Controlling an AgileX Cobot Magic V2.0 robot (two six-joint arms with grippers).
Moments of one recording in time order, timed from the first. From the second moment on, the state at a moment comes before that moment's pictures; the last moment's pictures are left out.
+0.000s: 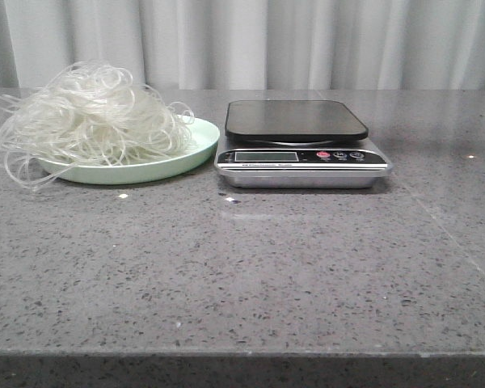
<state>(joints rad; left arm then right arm) -0.64 0.08 -0.38 0.03 0.56 -0.02 0.33 1.67 -2.04 0.28 1.25 -0.10</state>
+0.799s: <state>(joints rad) -0.64 0.08 -0.38 0.03 0.56 -0.02 0.33 0.41 -0.70 0.32 0.59 -0.22</state>
